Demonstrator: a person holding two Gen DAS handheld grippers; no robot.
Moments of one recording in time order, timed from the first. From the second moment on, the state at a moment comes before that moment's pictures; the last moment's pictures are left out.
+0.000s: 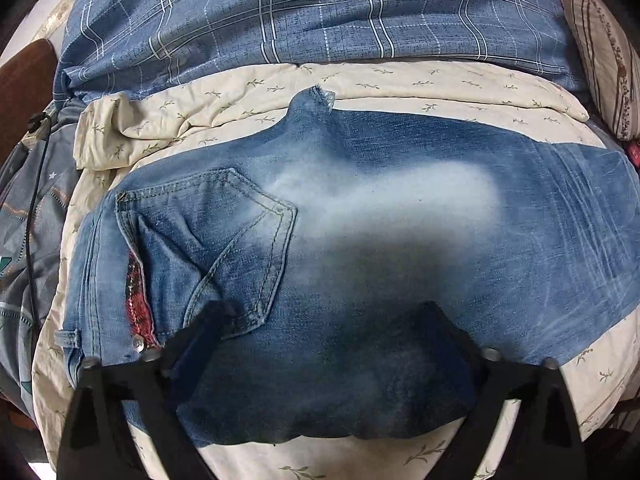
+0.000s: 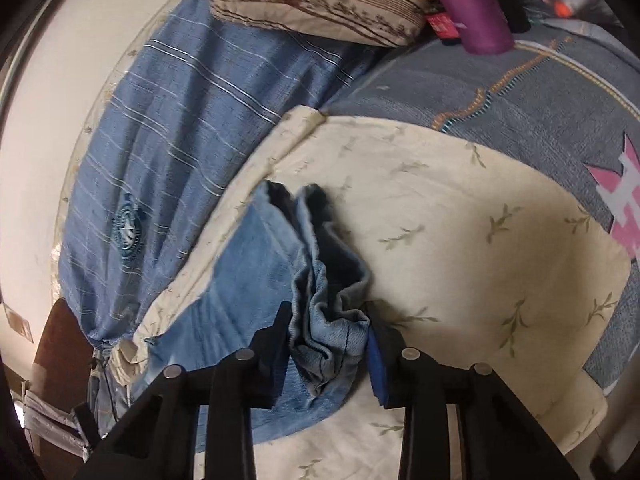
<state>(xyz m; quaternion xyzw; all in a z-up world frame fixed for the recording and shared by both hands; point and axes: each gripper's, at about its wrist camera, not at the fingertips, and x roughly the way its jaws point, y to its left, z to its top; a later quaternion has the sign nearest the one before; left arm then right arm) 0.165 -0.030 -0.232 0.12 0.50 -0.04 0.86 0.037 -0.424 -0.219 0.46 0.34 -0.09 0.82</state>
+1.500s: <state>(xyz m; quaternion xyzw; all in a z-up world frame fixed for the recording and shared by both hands) 0.201 -0.062 -0.176 0.09 0.45 -0.12 0.88 0.079 -0.257 -0.169 0.31 0.38 0.08 0.87</state>
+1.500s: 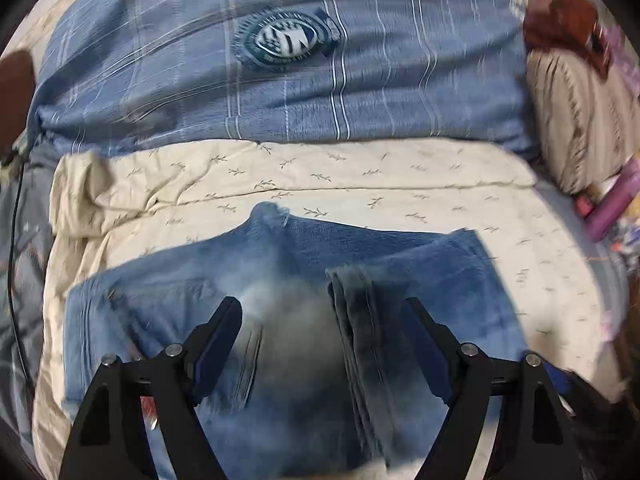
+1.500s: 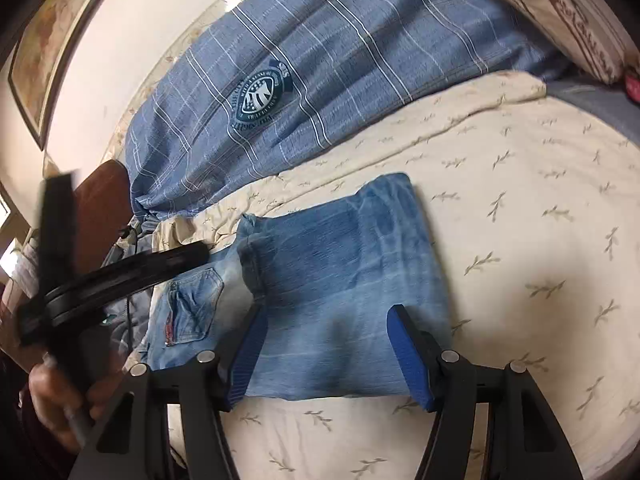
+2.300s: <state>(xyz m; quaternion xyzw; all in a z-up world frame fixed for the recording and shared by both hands) 0.144 0.108 -0.140 0.05 0.44 -0.01 0.90 0.073 -0.206 -0.154 0.16 0.36 0.09 0.91</state>
